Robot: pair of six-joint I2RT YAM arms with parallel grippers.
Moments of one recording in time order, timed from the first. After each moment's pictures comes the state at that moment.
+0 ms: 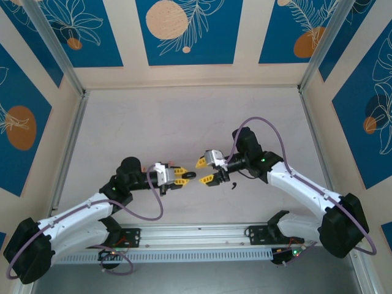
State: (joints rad) left arm -0.72 0.90 0.38 0.38 0.69 0.31; right arm 0.61 1.16 0.78 -0.27 -1.02 -0.71
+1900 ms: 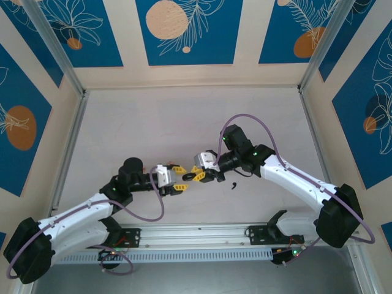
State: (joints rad) left arm -0.73 0.90 0.37 0.30 0.66 0.36; right arm 0.69 1.25 0.93 -0.49 -0.88 -0.84
